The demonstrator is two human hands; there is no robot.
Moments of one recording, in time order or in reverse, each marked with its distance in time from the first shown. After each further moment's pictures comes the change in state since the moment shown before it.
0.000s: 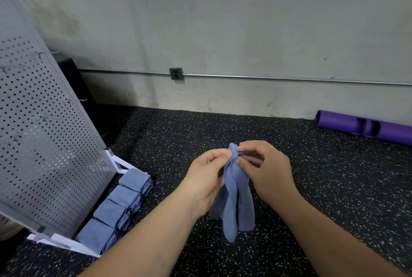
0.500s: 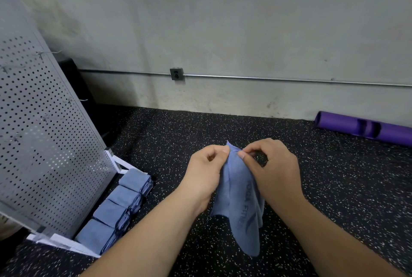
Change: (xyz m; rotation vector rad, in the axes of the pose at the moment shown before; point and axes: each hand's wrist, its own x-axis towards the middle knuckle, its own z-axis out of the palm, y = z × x) left_hand 0.009 -0.003 -0.006 0.306 0.076 0.202; right_hand -0.001 -0.007 -0.008 -0.425 0.142 -0.174
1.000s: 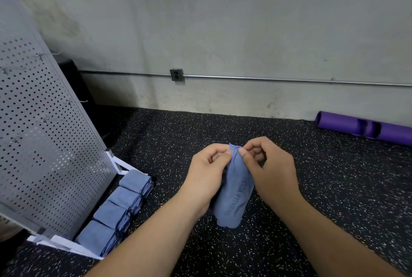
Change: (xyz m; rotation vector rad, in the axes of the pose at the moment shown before) left_hand -0.008 0.003 0.002 -0.038 -0.052 0.046; right_hand 0.001 -0.004 0.006 0.225 -0.026 0.106
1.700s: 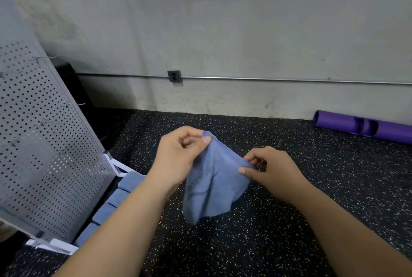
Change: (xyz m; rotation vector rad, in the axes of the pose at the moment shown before) left_hand 0.022 0.034 -0.048 0.188 0.077 0.310; right_hand 0.021 0.040 -0.028 -0.247 -0.401 -0.016
